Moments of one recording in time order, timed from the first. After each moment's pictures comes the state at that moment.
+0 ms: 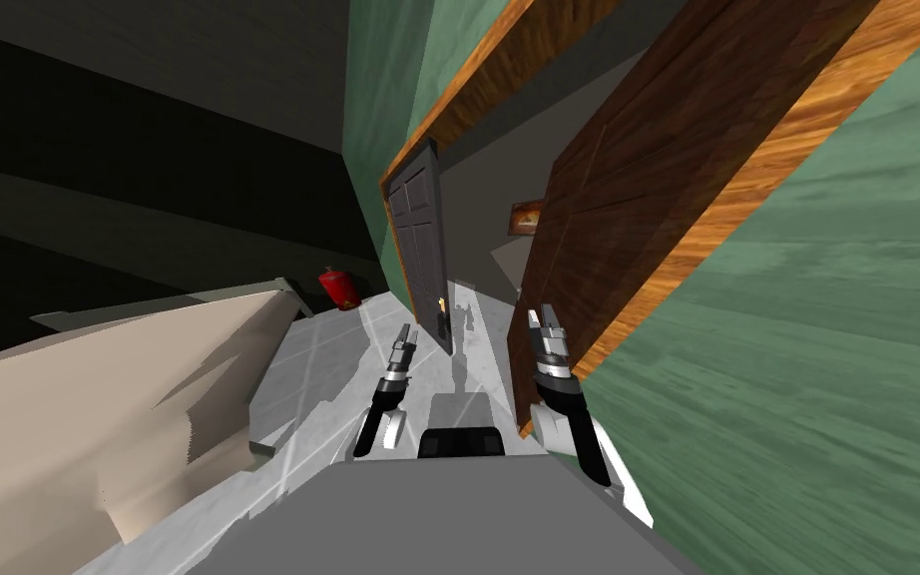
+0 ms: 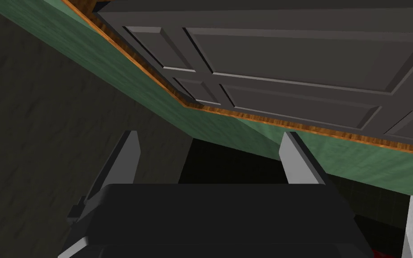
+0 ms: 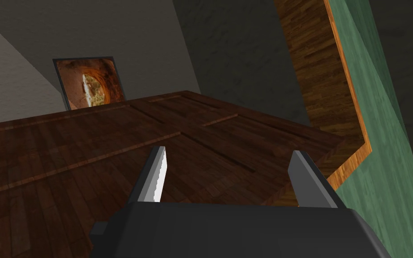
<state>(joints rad) 0.33 0.07 -0.15 -1.76 -0.09 -0.64 0.02</state>
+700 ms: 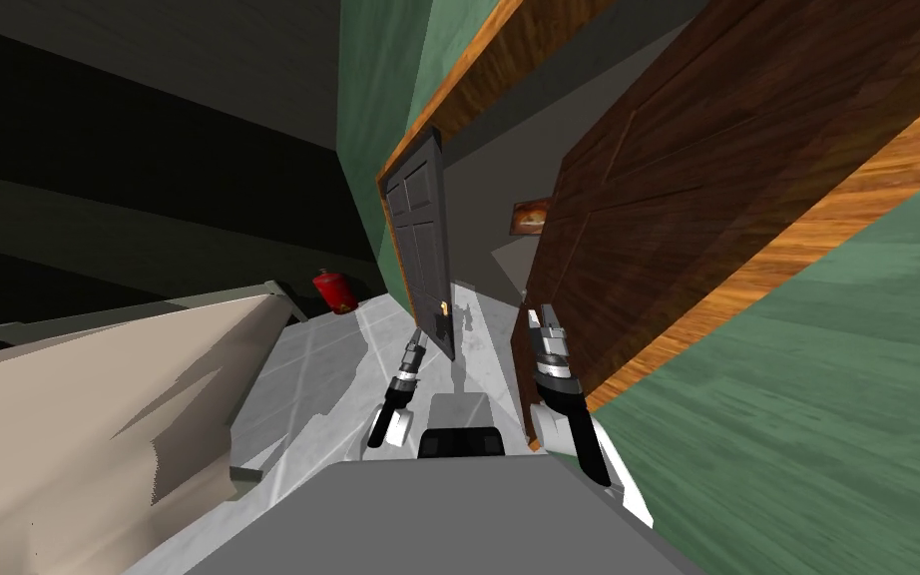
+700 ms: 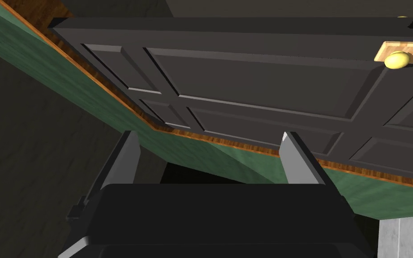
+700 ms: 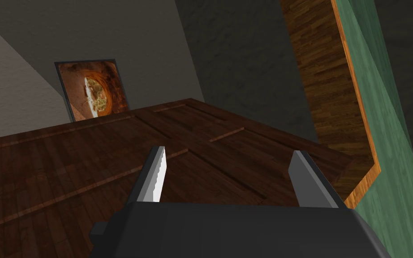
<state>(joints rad) 0.25 0.09 -0.20 -1.59 -0.10 -0.67 0.06</state>
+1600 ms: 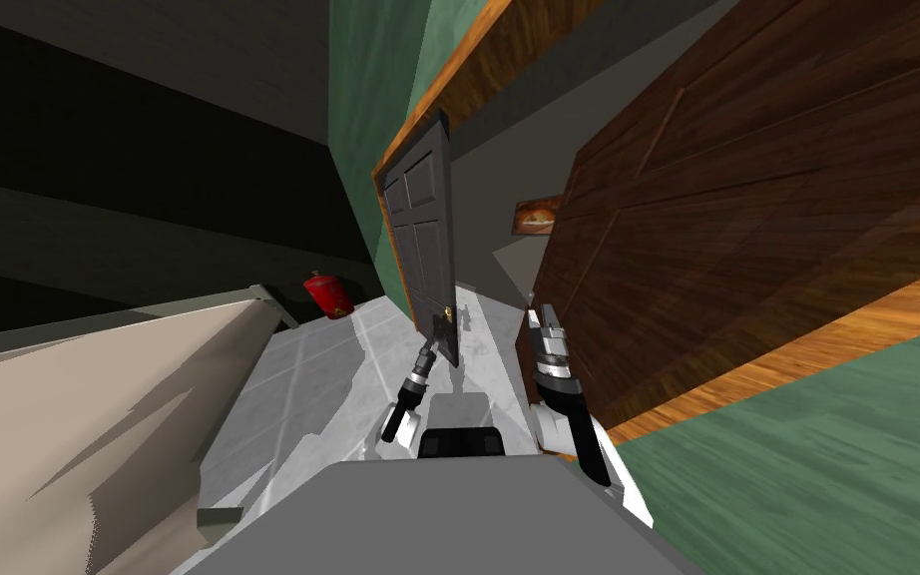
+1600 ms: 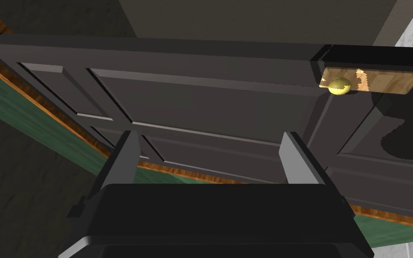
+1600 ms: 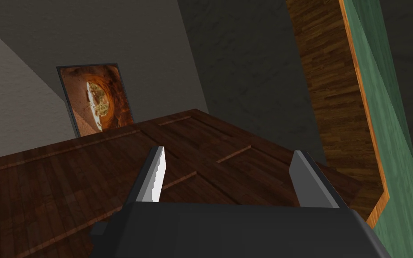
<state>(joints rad) 0.16 0.10 -0.27 -1.37 -0.13 -0.71 0.11</state>
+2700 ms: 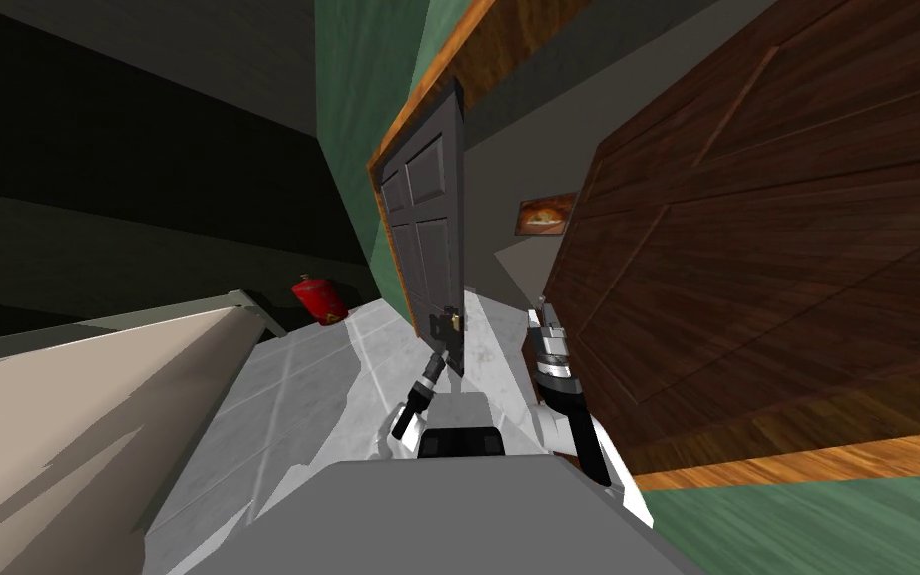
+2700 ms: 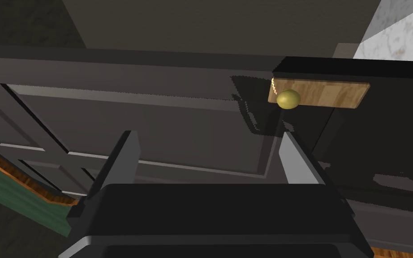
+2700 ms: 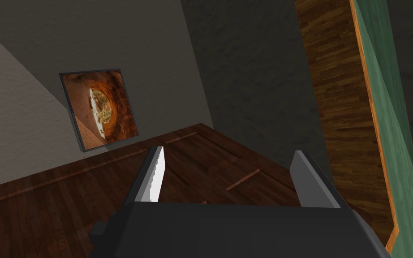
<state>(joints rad) 0.05 0.10 -0.35 -1.13 -0.15 -0.74 0.18</state>
